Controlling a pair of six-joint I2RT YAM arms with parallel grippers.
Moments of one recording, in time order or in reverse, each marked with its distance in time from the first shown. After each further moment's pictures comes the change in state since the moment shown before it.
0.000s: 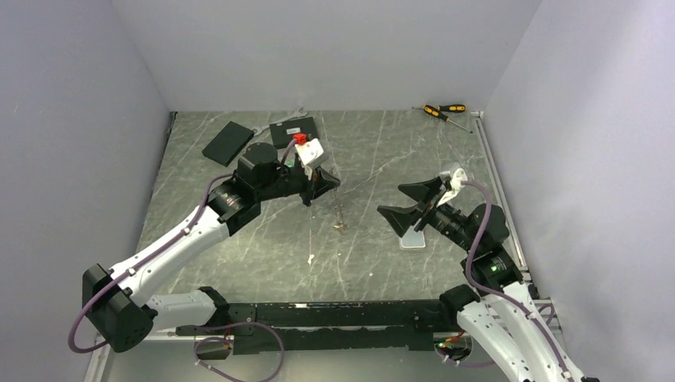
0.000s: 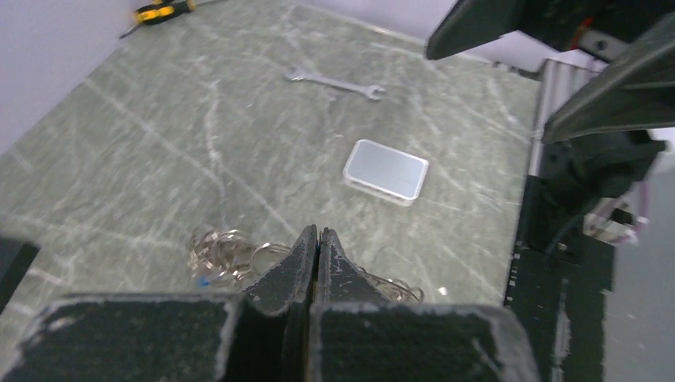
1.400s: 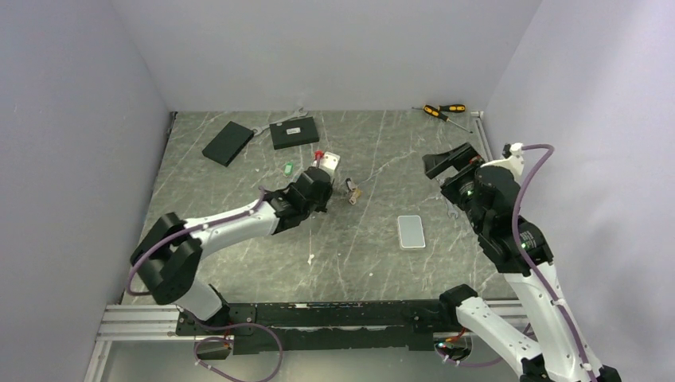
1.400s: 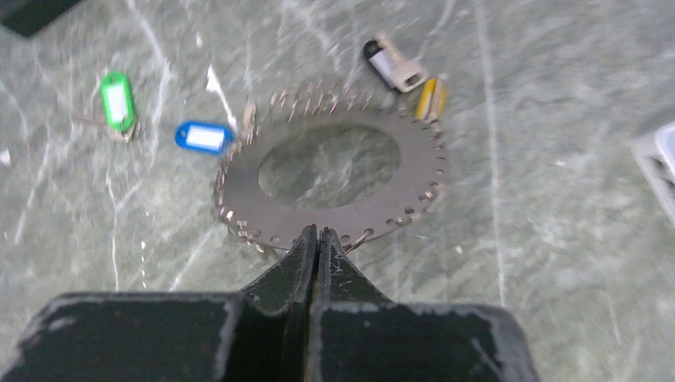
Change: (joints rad) left arm -0.129 0.399 -0.053 -0.007 -0.830 -0.331; right arm 0.000 0.220 0.524 -0.671 0.829 0.703
